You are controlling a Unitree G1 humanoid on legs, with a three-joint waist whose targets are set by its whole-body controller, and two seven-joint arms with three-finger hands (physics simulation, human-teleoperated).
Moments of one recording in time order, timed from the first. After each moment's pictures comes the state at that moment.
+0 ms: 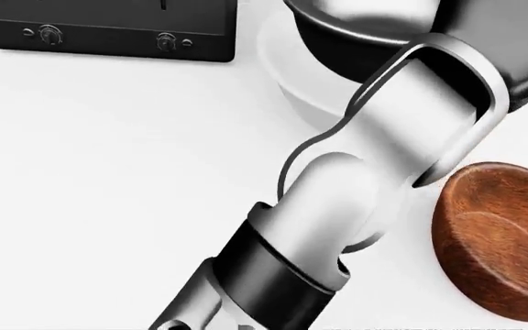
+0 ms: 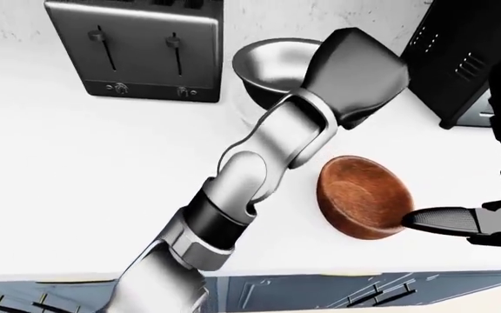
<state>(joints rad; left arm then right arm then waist) -1.25 -0.40 -0.21 0.50 1.64 -0.13 -0.20 -0.05 -0.77 -1.08 -0.97 1.30 0.92 -0.32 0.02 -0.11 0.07</state>
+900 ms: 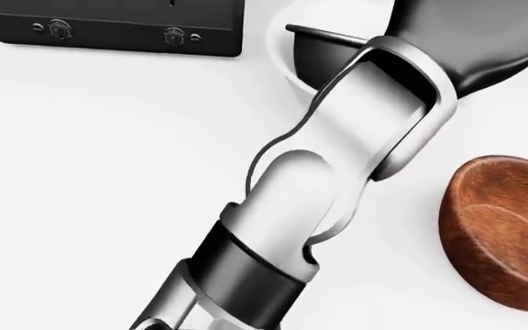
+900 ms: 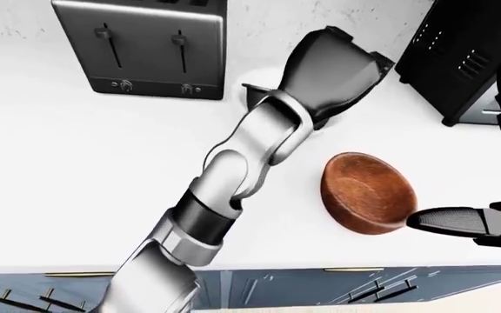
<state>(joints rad) -1.20 -0.35 -0.20 0.47 1.58 -0.13 -0.16 -0.04 -0.79 -1.10 -0.97 1.33 0.93 -0.34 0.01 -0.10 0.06</state>
